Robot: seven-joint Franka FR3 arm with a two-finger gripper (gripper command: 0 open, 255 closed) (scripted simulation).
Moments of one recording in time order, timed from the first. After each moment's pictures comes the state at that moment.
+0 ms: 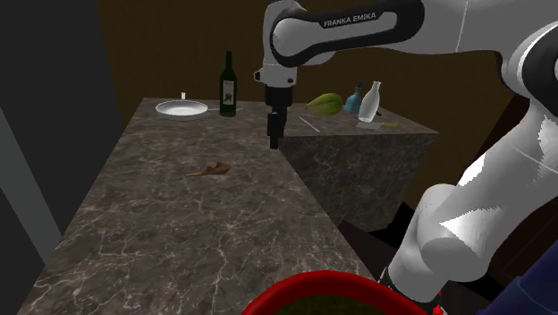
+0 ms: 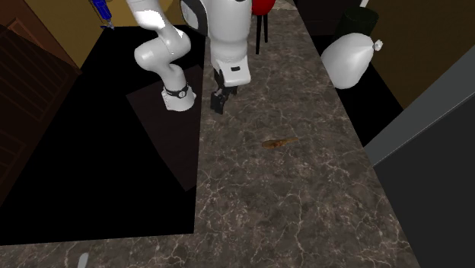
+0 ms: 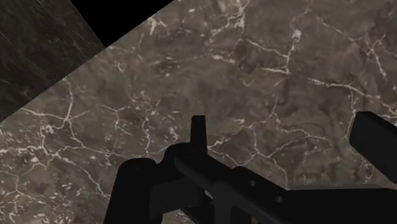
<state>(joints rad) 0.09 -0.26 -0.02 -2.09 -0.01 1.73 -0.38</state>
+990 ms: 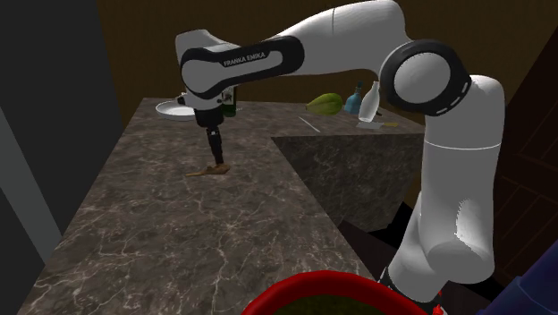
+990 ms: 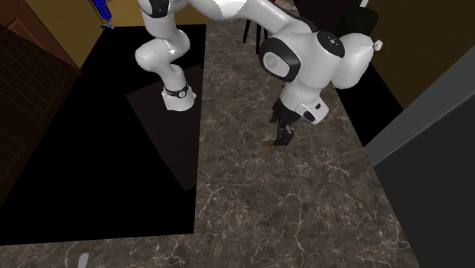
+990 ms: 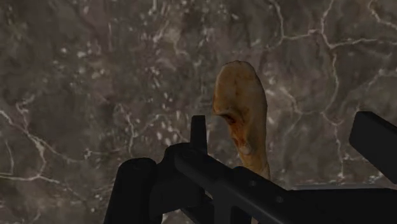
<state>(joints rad) 0.19 0.31 0.07 -1.59 -0.14 1.75 -0.69</state>
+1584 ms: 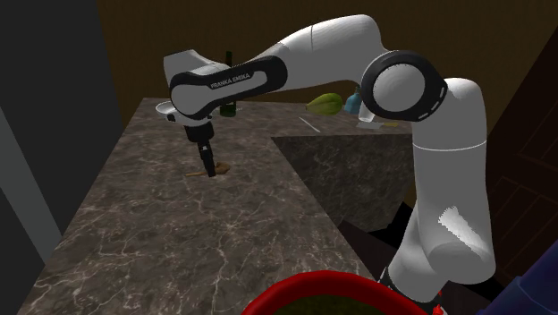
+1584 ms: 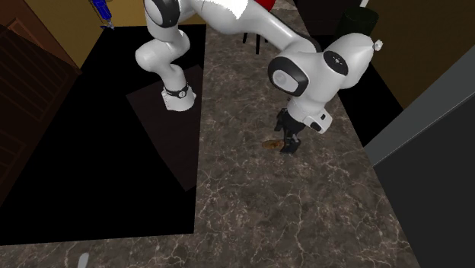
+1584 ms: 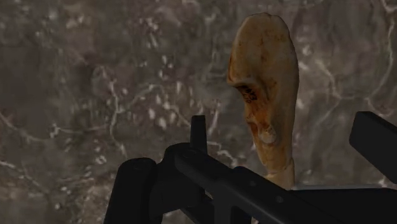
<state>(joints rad) 0.21 0.41 0.08 -1.56 -0.17 1.81 -0.71</state>
